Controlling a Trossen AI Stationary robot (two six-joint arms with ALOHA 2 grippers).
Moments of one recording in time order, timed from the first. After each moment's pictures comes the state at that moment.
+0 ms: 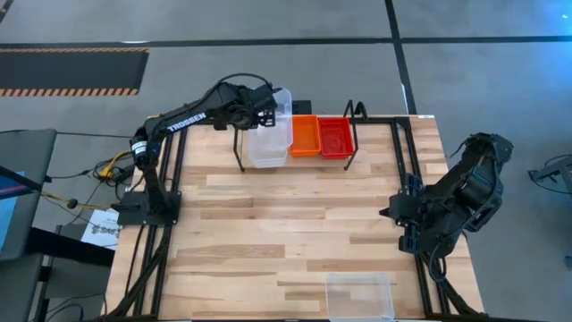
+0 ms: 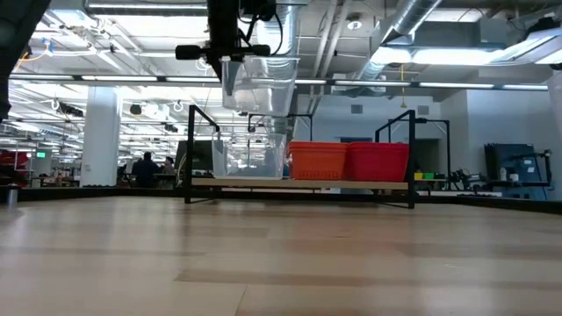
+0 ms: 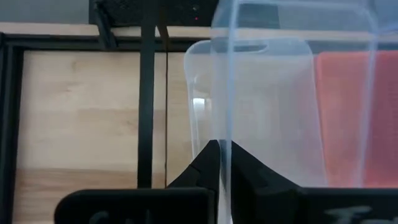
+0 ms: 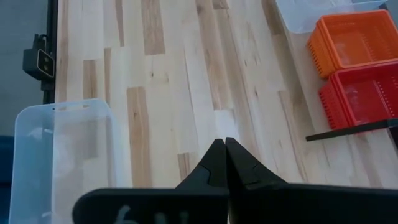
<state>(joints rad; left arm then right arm) 0.45 1.83 1.94 -1.40 -0.36 -1.11 0.84 1.28 1.62 -1.57 0.58 0.86</state>
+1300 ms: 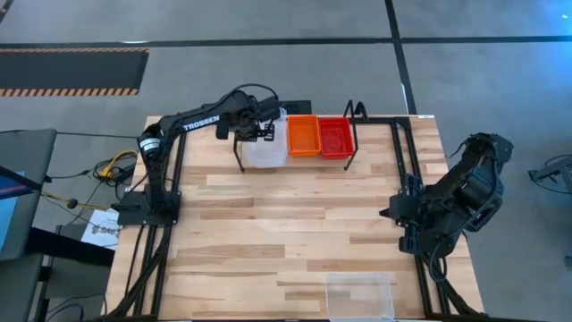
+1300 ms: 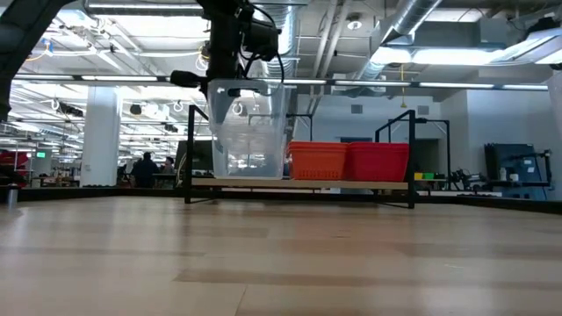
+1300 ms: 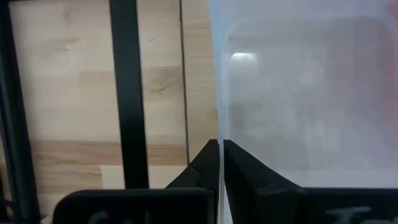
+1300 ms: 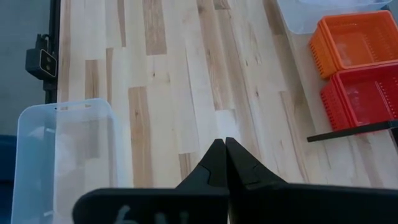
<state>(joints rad) 0.47 1.90 1.80 -1.39 -0.24 -1.06 0.84 1.28 1.62 -1.56 0.58 0.86</state>
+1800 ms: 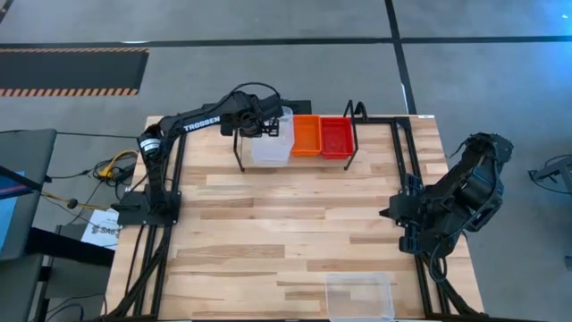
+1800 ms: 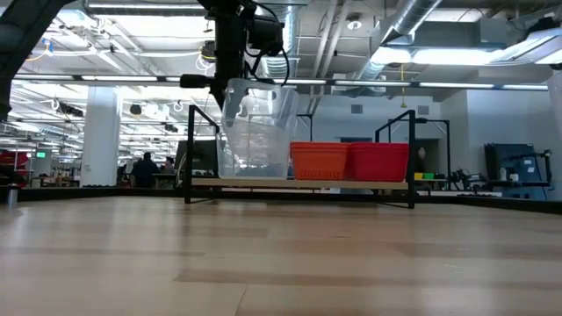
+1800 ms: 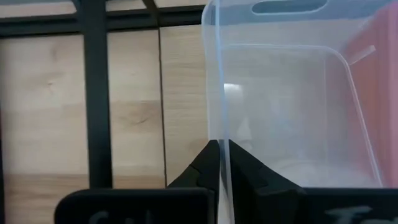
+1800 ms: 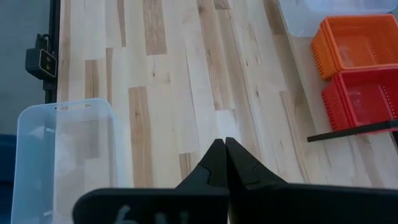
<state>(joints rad) 0.46 1.90 1.80 -1.29 -0.32 -1.05 0.84 1.28 1.62 -1.56 0.58 0.86</state>
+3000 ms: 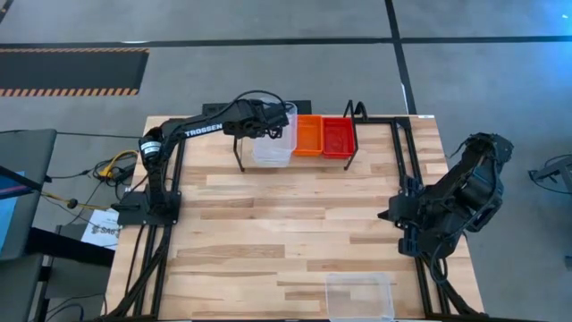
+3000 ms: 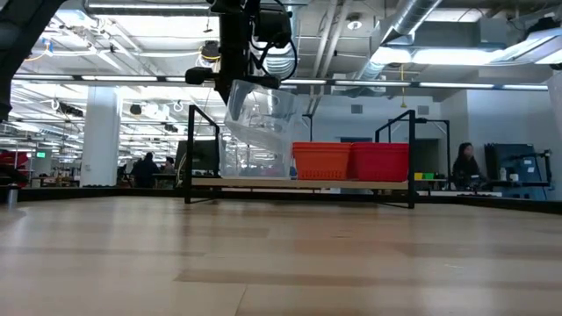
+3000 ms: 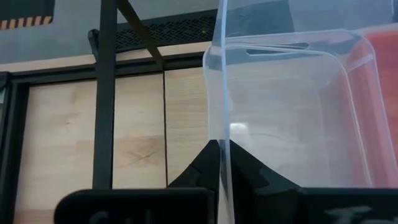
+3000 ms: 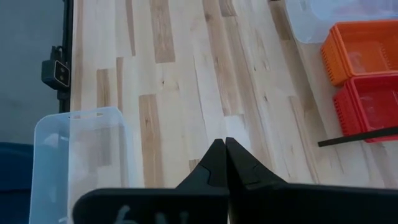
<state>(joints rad) 0.39 1.90 1.80 -1.24 -0.54 -1.06 0.84 1.28 1.62 -1.50 0.58 0.86</state>
